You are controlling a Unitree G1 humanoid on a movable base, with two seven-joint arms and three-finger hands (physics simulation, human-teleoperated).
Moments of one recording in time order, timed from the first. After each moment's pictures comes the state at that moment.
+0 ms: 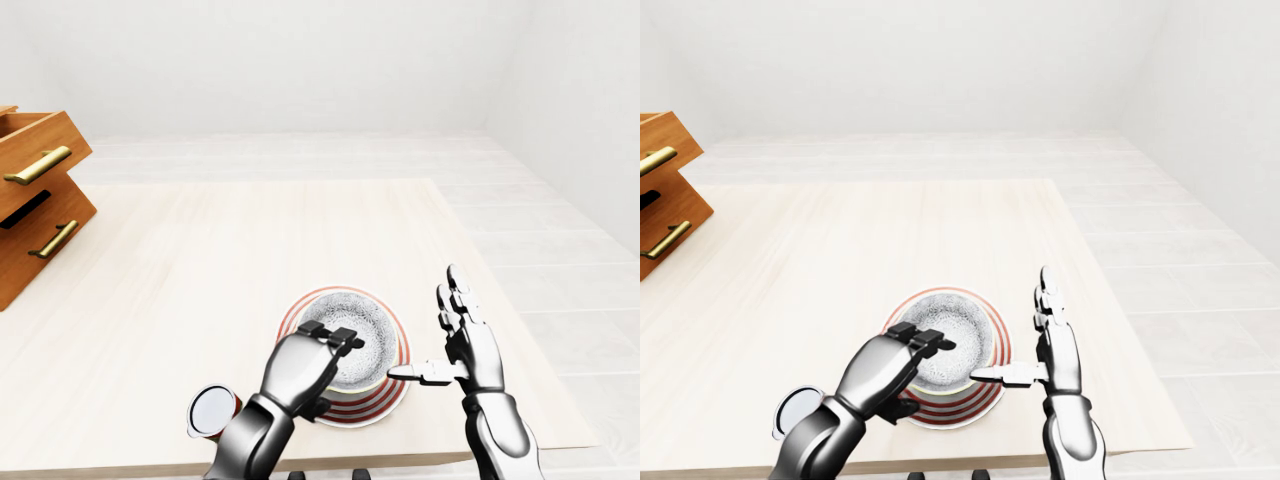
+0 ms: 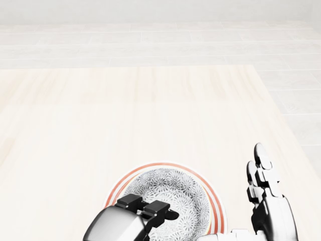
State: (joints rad) left arm 0.29 0.12 -0.40 -0.49 1.14 -0.09 -0.35; right arm 0.36 0.01 -0.04 -0.46 -0.03 0.09 0.07
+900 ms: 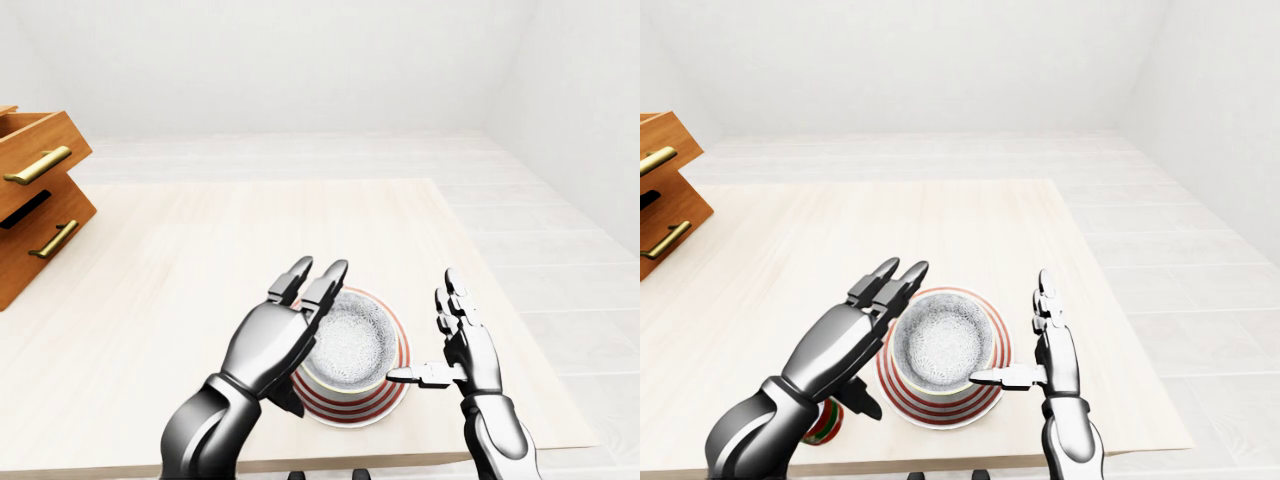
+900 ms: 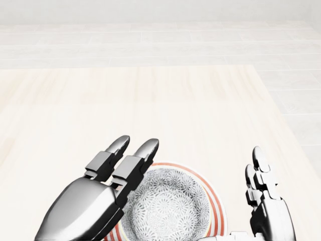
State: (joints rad) left arm 0.21 0.07 -0.24 -0.81 1.01 -0.03 -0.67; right arm 0.37 0.01 -0.03 -0.45 -0.02 0.09 0.07
